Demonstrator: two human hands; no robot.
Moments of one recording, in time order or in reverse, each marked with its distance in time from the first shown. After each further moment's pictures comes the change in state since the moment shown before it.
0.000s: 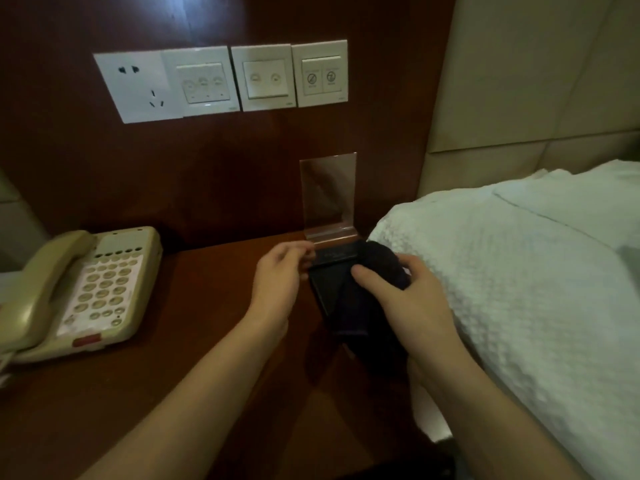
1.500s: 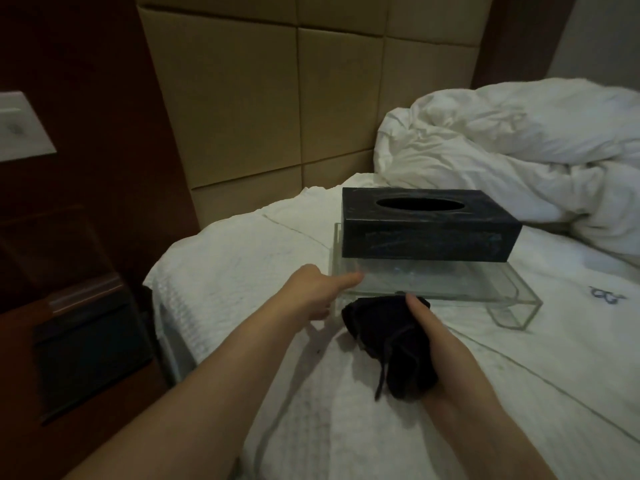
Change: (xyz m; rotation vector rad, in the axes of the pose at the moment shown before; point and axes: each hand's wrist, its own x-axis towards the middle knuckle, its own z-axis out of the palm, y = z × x) left_hand -0.148 0.058 0.326 0.621 -0.735 -0.088; right_hand -0.076 -0.010 -0.330 0.531 0.416 0.210
